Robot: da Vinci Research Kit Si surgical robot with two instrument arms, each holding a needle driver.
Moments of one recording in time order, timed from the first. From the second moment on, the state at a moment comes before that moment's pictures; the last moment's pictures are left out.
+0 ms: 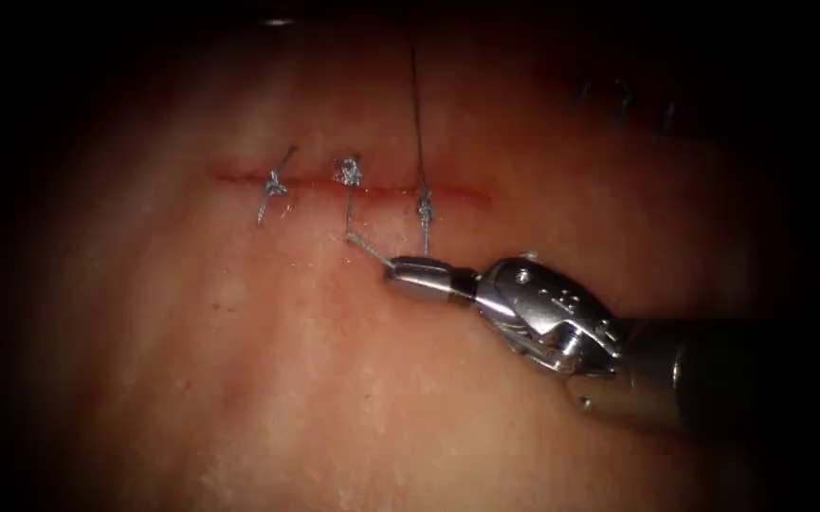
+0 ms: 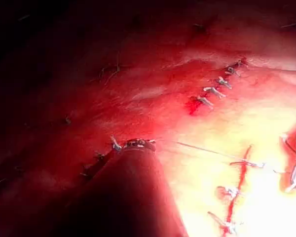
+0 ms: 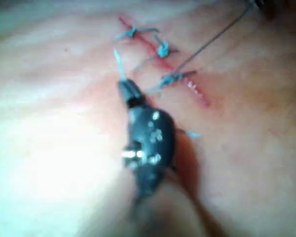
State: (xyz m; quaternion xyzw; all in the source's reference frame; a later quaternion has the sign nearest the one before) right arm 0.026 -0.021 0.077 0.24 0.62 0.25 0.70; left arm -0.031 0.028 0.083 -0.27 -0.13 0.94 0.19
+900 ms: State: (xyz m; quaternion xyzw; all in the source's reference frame) right arm 0.026 -0.024 0.078 0.40 0.57 0.30 0.66; left arm -0.032 0.033 0.087 -0.26 -0.08 0.94 0.21
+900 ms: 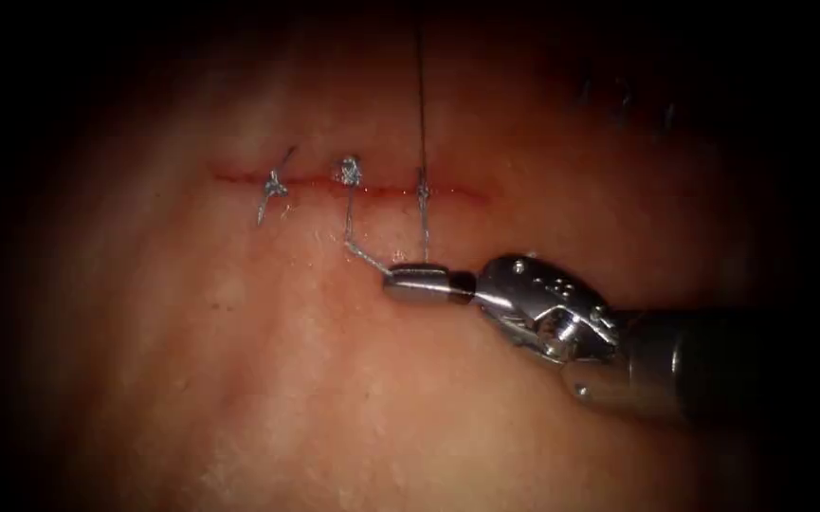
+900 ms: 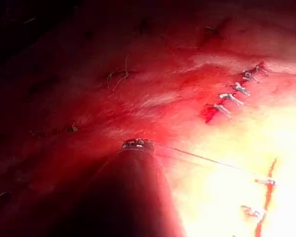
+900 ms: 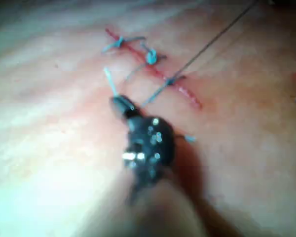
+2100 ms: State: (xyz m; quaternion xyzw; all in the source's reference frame) right arm 0.026 -0.027 0.076 0.43 0.57 0.32 0.62; left arm -0.032 0.032 0.086 -0.25 -0.07 0.94 0.21
